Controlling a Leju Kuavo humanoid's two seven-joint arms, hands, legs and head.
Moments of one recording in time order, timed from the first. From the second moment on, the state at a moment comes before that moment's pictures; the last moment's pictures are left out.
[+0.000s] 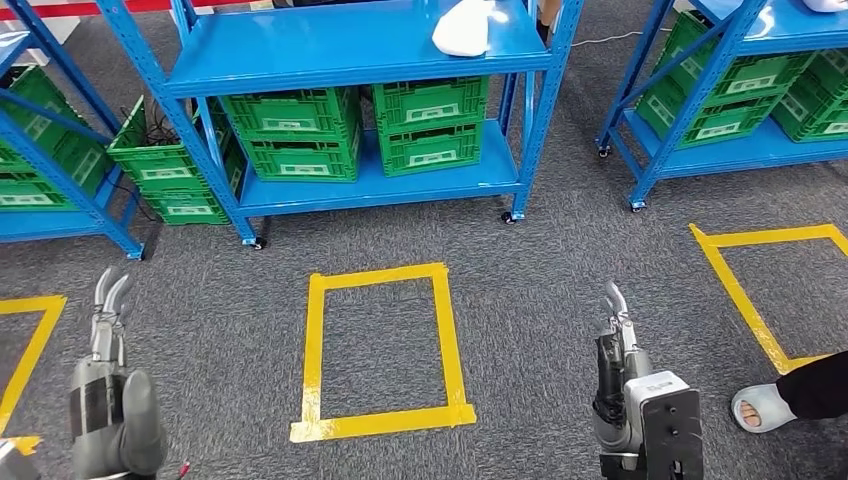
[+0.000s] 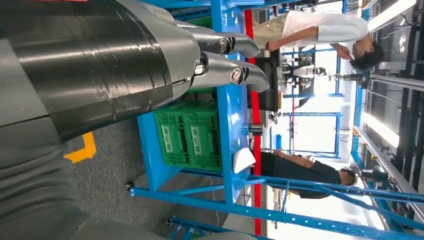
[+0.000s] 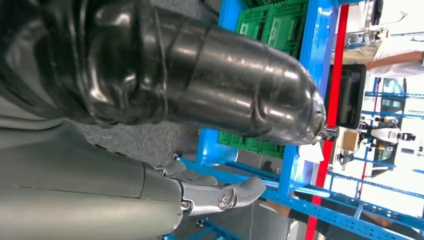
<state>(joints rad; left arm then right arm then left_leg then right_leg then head) 0.18 0.14 -0.50 -2.15 -0.10 0.44 -0.23 0.21 -0.14 0.44 -2.24 0.29 -0.53 -0.02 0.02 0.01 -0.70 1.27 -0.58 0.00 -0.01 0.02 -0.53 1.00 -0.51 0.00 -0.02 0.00</state>
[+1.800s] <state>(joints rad) 0.12 0.10 -0.47 -2.18 -0.25 0.37 -0.16 0.16 -0.14 0.42 -2.23 0.29 -0.47 0.01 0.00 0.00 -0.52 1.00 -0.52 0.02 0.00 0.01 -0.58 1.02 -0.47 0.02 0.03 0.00</state>
